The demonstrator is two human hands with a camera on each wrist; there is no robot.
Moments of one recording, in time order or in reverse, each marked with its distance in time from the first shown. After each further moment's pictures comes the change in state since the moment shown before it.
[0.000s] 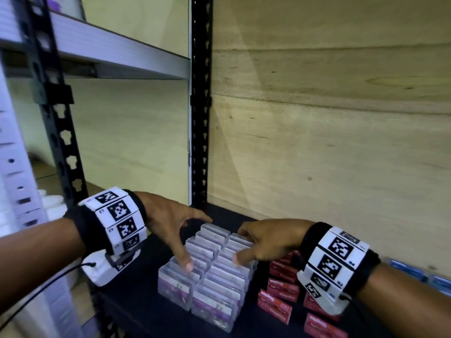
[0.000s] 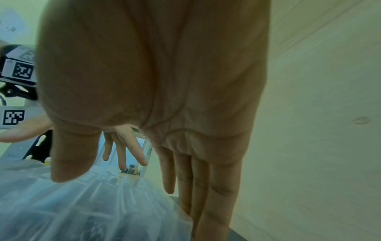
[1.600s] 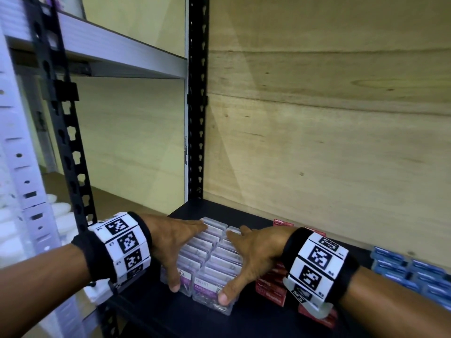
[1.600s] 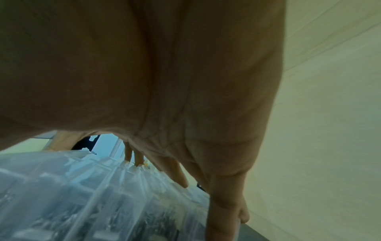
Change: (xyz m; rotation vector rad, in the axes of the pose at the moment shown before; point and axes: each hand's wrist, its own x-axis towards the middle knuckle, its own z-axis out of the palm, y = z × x) left_hand -0.002 0.012 0.039 0.195 0.061 0.077; right_hand -0.015 -0.036 0.022 -0.189 -0.186 0.135
